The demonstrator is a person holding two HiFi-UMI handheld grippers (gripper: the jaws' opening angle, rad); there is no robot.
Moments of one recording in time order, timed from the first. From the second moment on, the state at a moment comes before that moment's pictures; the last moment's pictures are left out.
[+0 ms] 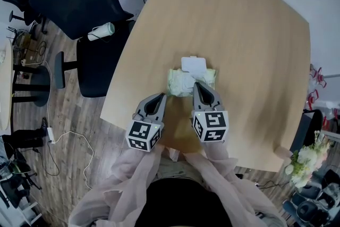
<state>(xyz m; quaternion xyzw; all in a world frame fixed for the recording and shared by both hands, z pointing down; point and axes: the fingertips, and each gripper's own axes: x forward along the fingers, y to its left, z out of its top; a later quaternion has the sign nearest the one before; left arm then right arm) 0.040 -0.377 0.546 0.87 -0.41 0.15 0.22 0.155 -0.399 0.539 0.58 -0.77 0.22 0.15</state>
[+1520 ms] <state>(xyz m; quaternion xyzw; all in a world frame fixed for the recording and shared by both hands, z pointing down) 0.026 -0.358 0.529 0.88 -0.42 0.13 0.20 0.152 -0.360 0.533 0.59 -0.76 0.23 0.13</state>
